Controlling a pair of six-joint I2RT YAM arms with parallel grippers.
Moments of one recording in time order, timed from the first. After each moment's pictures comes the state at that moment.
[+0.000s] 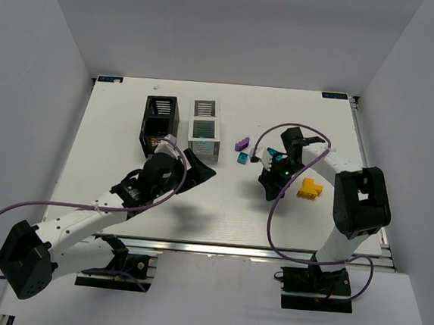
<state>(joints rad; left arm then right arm) -0.72 1.02 0.62 -0.04 -0.06 -1.05 0.33 1.74 1.13 -0.82 -0.51 -0.97</state>
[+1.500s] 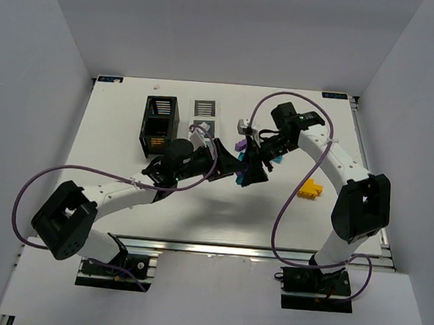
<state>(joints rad) -0.72 1.39 0.74 0.43 0.32 -1.08 0.44 1.72 1.51 -1.16 -1.07 -0.96</state>
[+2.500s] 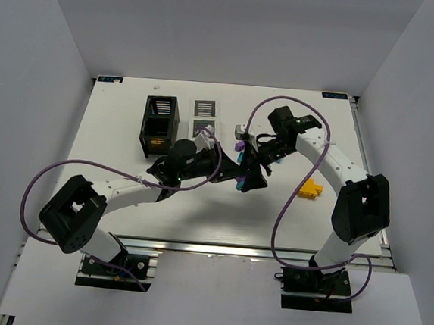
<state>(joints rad) -0.72 1.46 0.74 0.51 0.41 -1.12 0.47 1.71 1.46 -1.14 -1.03 -0.97</state>
